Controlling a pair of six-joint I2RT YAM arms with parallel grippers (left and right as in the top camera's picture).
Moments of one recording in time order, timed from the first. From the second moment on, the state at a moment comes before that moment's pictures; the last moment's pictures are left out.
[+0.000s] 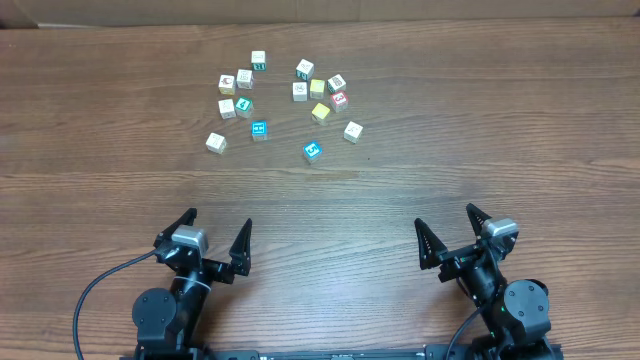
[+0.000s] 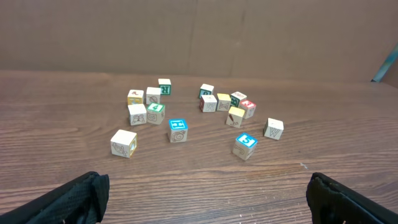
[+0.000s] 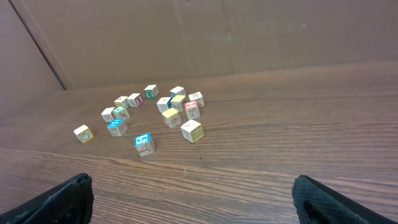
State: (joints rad) left arm 0.01 0.02 0.05 -0.16 0.27 -0.13; right arm 0.26 0.01 0.08 -0.19 -0.10 0.23
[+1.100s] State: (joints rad) left arm 0.01 0.02 0.05 -0.16 0.27 -0.13; right arm 0.26 0.01 0.08 -0.19 -0.09 0.23
